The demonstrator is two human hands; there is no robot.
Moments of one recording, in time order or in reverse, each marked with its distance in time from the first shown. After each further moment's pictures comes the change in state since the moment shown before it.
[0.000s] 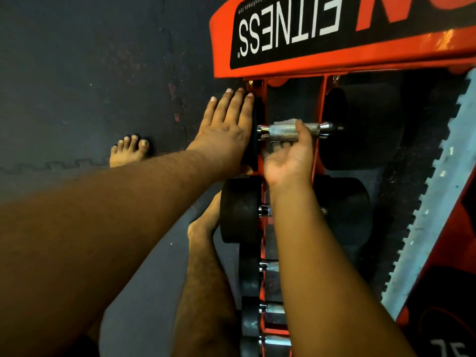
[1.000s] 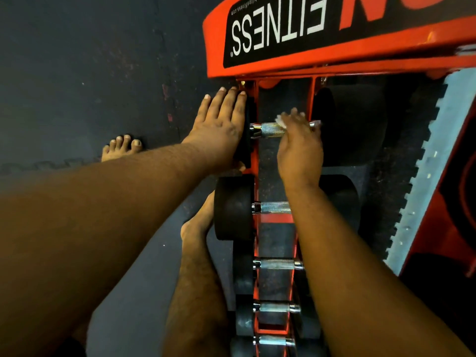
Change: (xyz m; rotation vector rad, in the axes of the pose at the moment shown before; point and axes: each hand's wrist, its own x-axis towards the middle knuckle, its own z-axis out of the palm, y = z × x) left_hand -0.001 -0.001 0.001 -0.001 -0.001 0.020; right_hand 0.020 -0.026 -0.041 -1.772 -0.010 -1.194
